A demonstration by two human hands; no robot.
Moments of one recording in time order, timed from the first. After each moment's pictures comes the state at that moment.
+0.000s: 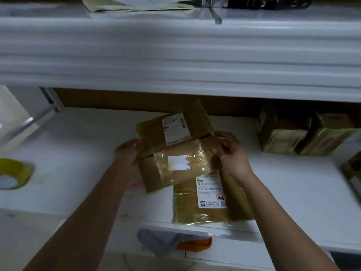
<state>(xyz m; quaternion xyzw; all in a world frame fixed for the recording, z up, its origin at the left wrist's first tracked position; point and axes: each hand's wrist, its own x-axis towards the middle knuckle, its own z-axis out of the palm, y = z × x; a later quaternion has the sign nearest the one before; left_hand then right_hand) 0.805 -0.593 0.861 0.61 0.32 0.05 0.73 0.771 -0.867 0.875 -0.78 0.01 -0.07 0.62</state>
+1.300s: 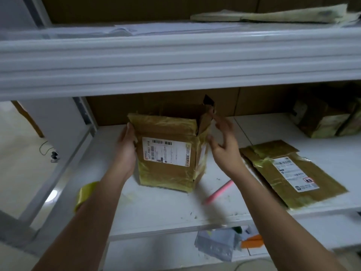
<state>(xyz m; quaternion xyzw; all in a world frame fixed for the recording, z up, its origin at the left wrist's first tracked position) 0.812 -0.320 0.912 0.64 -0.01 0.07 0.77 0.762 -0.554 0.904 -0.80 -0.04 -0.24 0.55</state>
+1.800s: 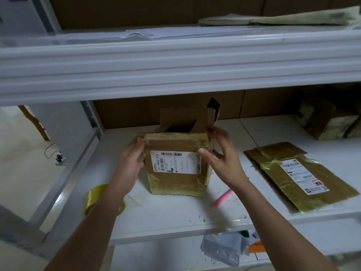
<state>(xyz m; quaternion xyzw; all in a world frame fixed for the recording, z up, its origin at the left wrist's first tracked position) 0.793 -0.290 0.895 0.64 -0.11 0.00 0.76 0.756 -0.540 0.883 -0.81 -0.09 -0.23 0.52</state>
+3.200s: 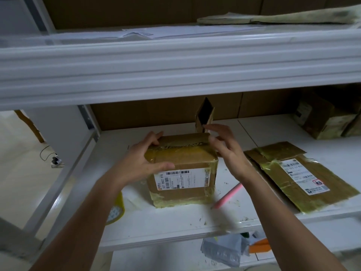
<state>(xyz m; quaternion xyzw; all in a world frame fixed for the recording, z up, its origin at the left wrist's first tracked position) 0.803 -0.289 0.922 0.89 -0.26 -0.01 0.37 0.758 -0.549 0.908 -0.80 -0.08 -0.14 0.58</state>
